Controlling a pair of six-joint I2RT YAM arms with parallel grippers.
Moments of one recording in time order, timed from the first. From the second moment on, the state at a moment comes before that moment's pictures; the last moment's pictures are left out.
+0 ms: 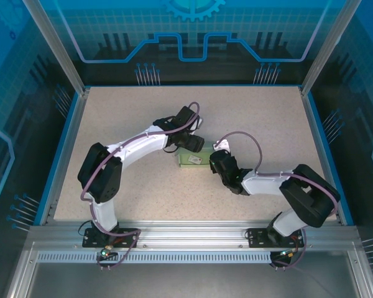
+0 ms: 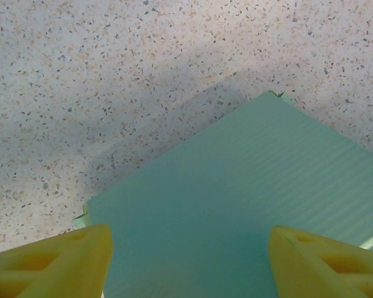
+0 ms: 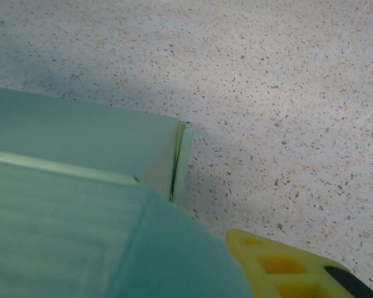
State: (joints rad) left arm -0.63 1.85 1.44 -0.61 -0.02 -0.20; right arm 0.76 1.50 0.56 0.26 0.55 0.30
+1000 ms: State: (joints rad) left arm -0.66 1.87 1.28 -0.44 -0.02 -0.33; right arm 0.46 1.48 0.83 -0.12 -0.07 0.30
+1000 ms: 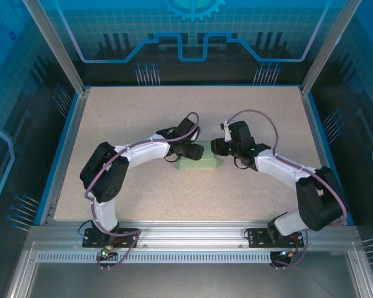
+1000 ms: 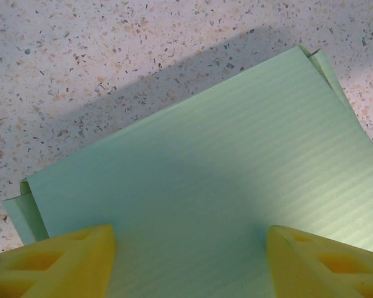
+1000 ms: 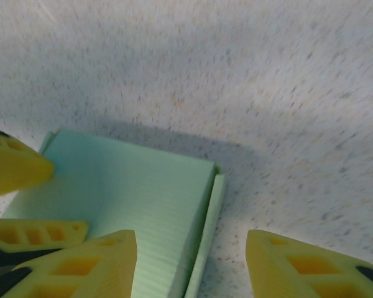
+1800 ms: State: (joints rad) left arm -0.62 1.77 1.12 -0.38 -0.16 -0.33; right arm 0.45 1.71 0.96 -0.20 -0.14 0.23
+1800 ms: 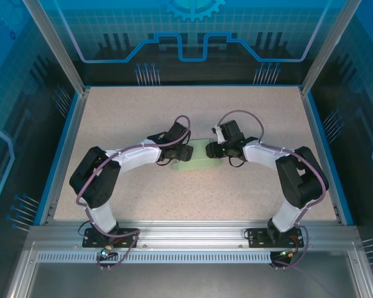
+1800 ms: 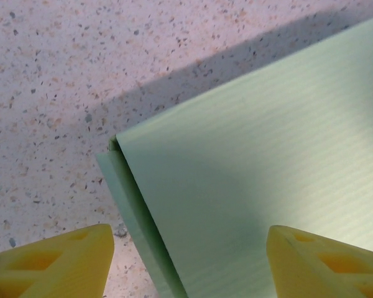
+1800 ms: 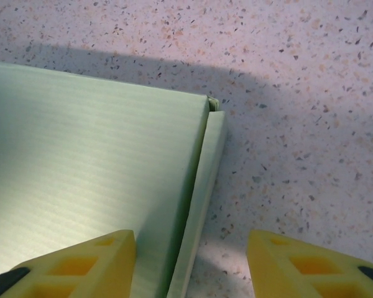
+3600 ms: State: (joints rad) left arm -0.52 1.80 1.13 -0.53 0.55 -0.25; right arm 0.53 1.49 1.05 -0.72 -0.29 0.20
